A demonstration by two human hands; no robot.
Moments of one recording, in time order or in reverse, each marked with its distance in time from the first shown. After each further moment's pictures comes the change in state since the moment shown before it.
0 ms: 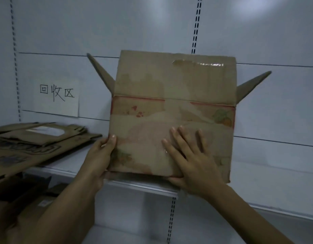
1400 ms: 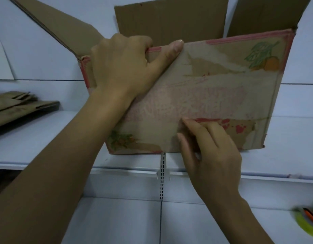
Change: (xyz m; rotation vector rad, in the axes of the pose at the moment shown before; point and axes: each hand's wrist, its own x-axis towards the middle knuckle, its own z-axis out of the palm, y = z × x) left_hand 0.070 -0.001 0.154 1.245 0.167 1.164; right_hand -0.069 -0.014 0.025 0.260 0.229 0.639
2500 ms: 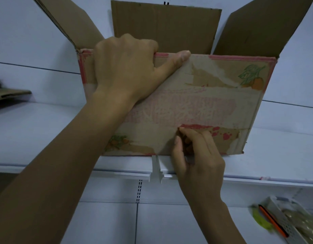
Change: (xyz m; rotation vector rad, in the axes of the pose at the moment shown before) left_hand -0.002 -0.004 0.004 -0.076 0.002 0.047; right_hand -0.001 -0.013 0.002 0.005 0.027 0.105
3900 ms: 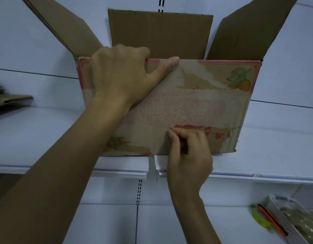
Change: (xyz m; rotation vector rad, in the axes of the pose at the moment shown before) left_hand -0.002 0.003 -0.003 0.004 0.028 -0.037; right_hand 0.002 -0.019 0.016 0.103 0.180 0.305
